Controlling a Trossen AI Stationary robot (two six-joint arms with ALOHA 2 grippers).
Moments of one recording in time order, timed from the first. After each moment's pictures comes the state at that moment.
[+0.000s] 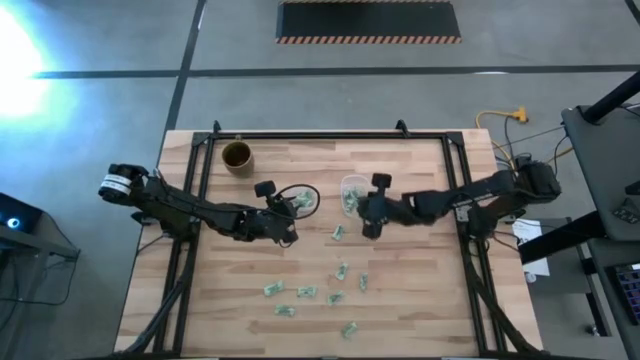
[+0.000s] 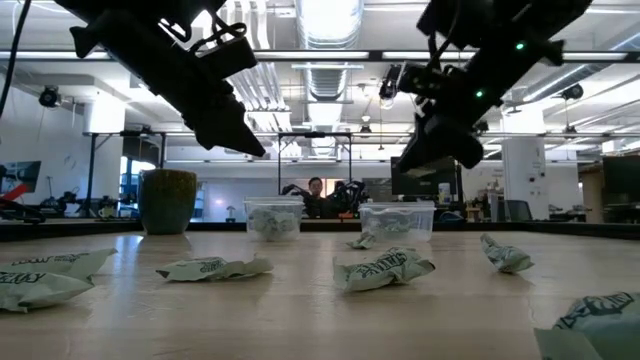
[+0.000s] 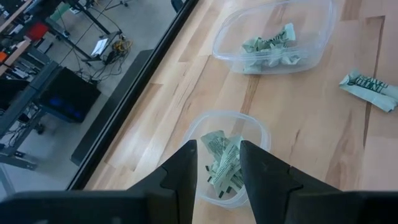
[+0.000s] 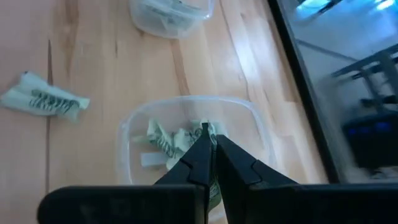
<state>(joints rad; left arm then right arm) -0.19 1.42 0.73 -0.04 -0.82 -0.07 0.06 1.47 0.74 -0.11 0.56 -0.14</state>
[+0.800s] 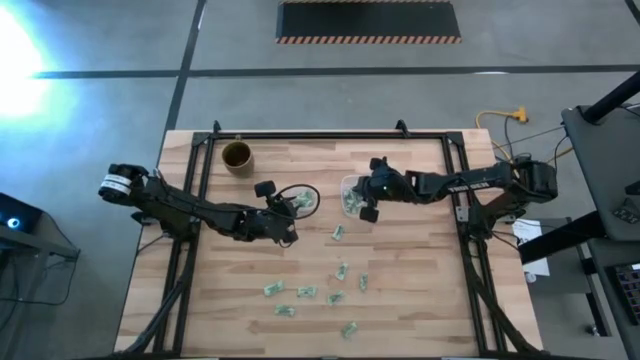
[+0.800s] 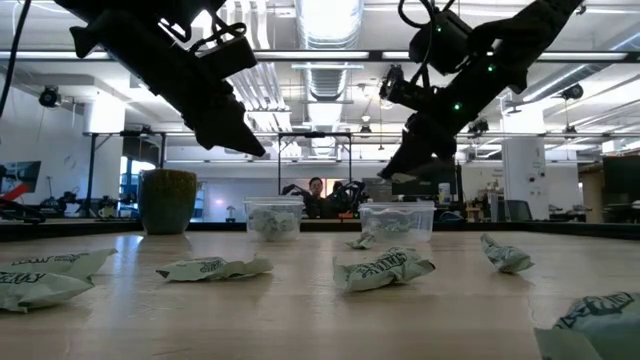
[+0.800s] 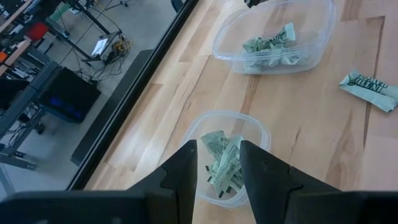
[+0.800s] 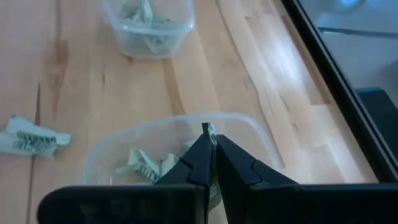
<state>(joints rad) -0.19 1.42 0.73 -0.04 -0.82 -0.07 -0.20 1.47 0.71 0.04 0.20 -0.15</state>
